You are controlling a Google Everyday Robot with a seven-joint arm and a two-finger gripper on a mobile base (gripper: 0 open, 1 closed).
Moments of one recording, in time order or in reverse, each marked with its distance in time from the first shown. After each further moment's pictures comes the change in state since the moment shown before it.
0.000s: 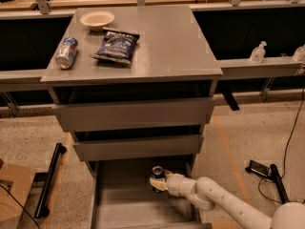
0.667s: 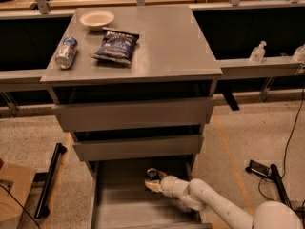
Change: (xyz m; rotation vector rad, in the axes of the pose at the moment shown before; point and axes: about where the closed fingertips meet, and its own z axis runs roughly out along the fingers) arm 0.029 -0.010 0.043 -0.013 -0.020 -0.068
